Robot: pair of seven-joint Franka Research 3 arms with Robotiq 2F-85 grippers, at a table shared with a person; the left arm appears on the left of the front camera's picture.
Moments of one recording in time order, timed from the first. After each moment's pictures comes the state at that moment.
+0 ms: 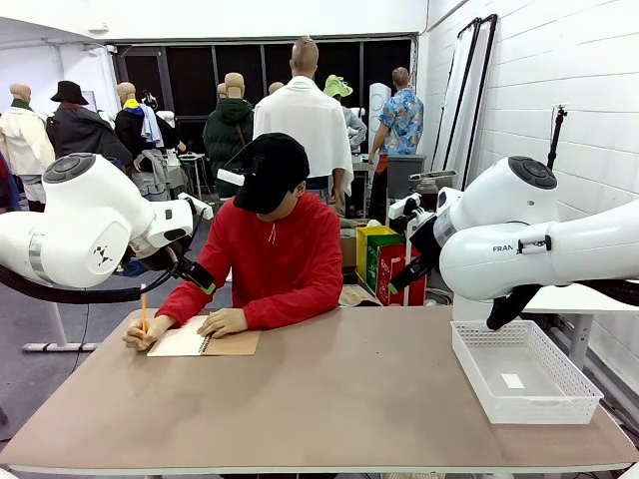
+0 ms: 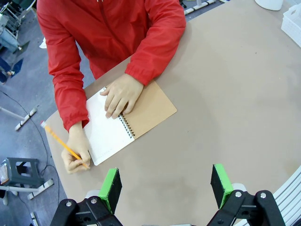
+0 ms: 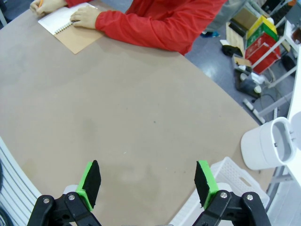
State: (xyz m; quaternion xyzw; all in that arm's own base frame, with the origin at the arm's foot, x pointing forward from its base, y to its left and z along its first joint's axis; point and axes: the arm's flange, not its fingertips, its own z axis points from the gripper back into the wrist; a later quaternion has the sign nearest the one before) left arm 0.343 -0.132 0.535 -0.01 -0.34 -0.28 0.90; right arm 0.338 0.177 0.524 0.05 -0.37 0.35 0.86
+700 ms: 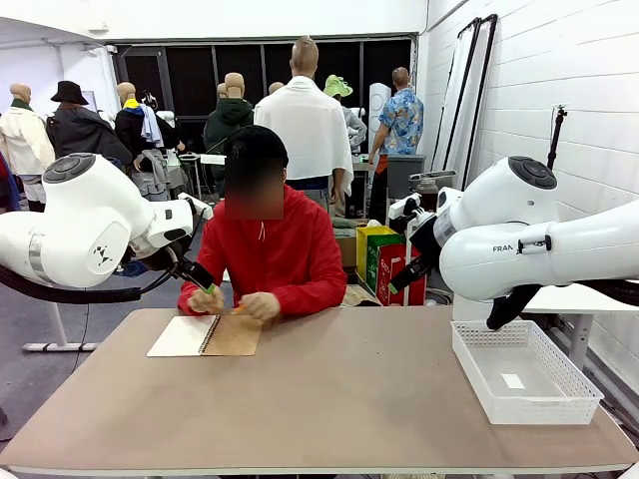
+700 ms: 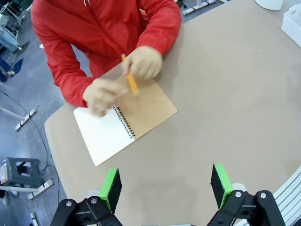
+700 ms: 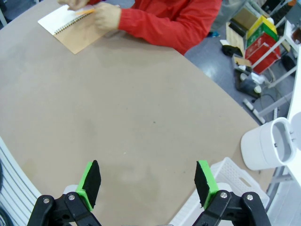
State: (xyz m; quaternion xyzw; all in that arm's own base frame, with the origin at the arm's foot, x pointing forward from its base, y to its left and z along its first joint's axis) left arm 0.343 -0.132 0.535 -0.01 -0.34 -0.28 0.90; right arm 0.338 0.177 0.524 0.05 -0.37 0.35 0.86
